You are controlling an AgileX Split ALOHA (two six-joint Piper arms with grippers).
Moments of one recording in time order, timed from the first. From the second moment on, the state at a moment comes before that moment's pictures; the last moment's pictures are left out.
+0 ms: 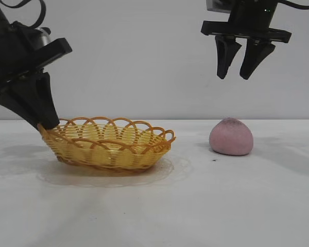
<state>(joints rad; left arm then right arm) -0.16 1.89 -1.10 -0.74 0.72 0.53 0.28 2.06 -1.70 0.12 0.89 -0.12</state>
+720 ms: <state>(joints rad) -0.04 1.72 -1.12 -0.31 0.69 0.24 0.28 2.06 -1.70 0.12 0.90 -0.12</state>
